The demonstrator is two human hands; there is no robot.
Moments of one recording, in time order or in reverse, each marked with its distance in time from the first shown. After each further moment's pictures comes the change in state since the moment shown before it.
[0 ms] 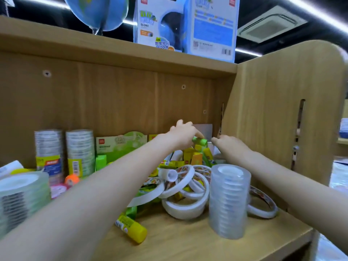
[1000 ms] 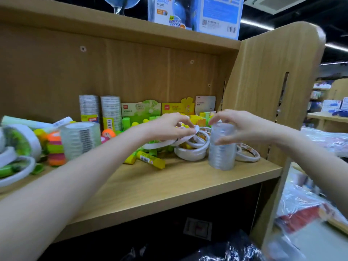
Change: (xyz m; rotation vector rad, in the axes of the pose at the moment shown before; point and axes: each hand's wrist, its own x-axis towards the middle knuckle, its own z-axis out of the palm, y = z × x) left_hand -0.156 0.008 -0.009 -0.436 0.026 0.017; right_hand -0.132 -0.047 -0.112 0.628 -0.183 -0.197
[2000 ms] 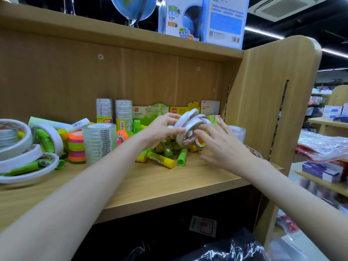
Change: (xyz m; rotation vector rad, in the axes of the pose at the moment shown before) left_hand -0.023 -0.028 0.000 -0.549 0.209 -0.058; right_hand 0.011 -0.027 0.075 -0.633 0.439 -0.205
